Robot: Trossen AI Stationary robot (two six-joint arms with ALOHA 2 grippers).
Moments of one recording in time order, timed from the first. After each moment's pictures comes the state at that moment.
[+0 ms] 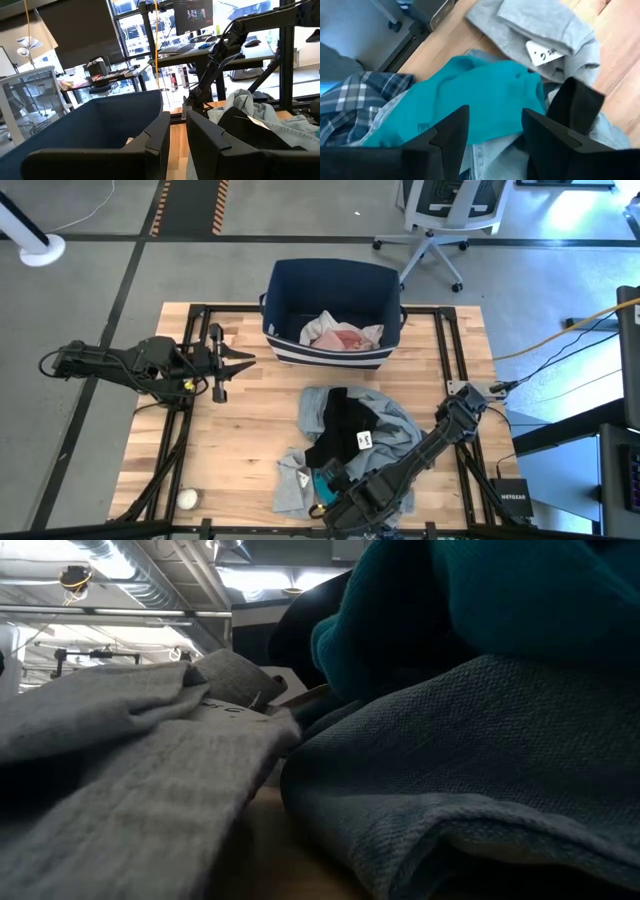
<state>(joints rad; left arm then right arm) -0.14 0.63 0.68 0.01 -0.30 0.25 0.67 2.29 2.33 -1.37 0.17 -0.09</state>
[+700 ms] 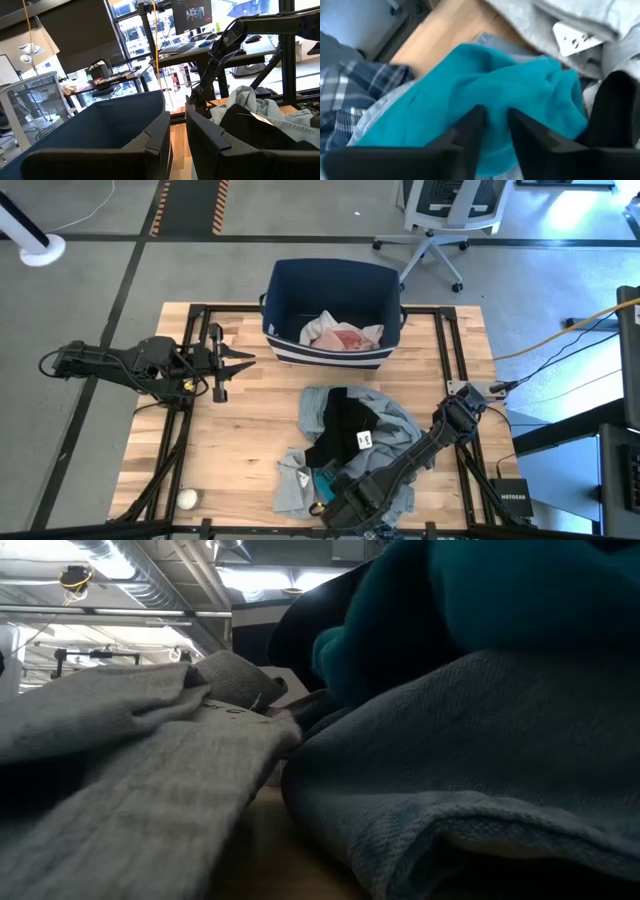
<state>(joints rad) -0.14 0.63 0.68 0.01 -0.30 0.30 0.66 2.29 2.16 -1.27 0.14 -0.08</state>
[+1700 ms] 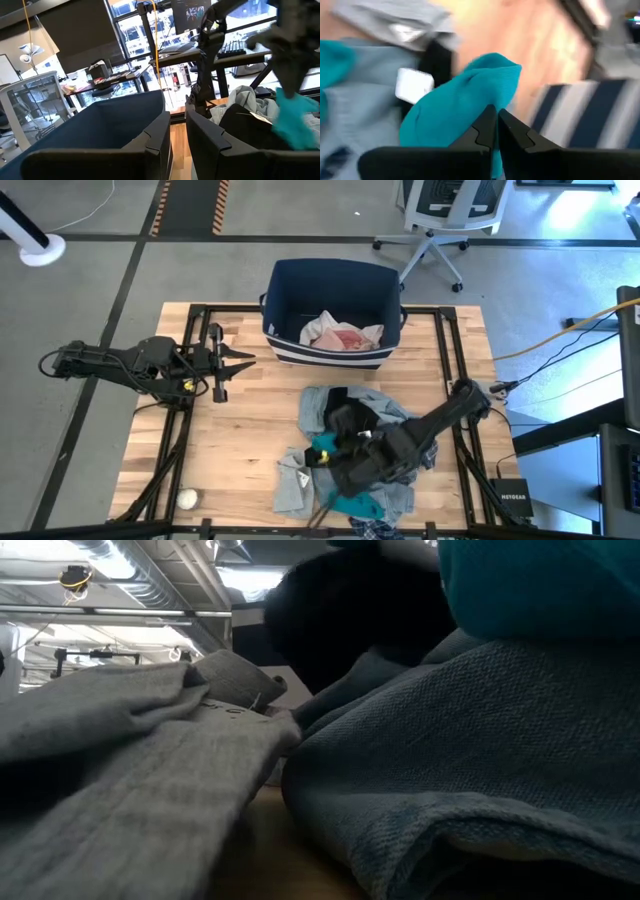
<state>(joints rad) -0.14 0.63 0.68 0.01 -0.30 0.29 0.56 2.08 2.34 -1.48 0.51 -0.09</state>
